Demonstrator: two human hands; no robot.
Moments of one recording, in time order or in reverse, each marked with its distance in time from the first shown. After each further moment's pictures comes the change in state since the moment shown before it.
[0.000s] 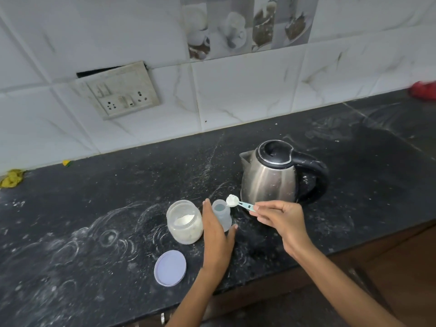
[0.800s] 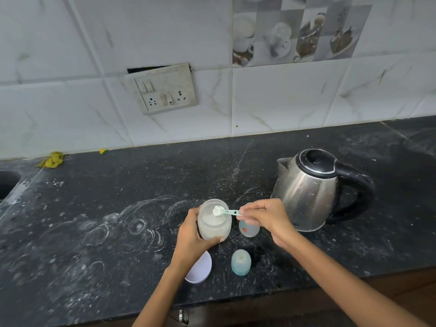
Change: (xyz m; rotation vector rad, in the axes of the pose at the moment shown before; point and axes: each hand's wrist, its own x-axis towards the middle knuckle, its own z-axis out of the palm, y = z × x) left_hand 0.017 -0.068 -0.111 0.018 -0.047 -0.010; right_hand 0.020 0.016 0.081 -0.251 -0.308 0.035
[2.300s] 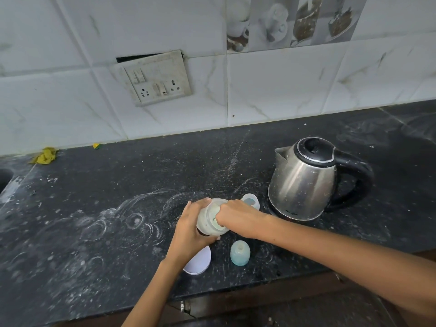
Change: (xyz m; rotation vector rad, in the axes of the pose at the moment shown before) left_hand -0.002 0.004 -0.008 0.101 -0.029 0.248; right_hand 0.001 -0.017 0.049 -1.764 -0.612 -0.626
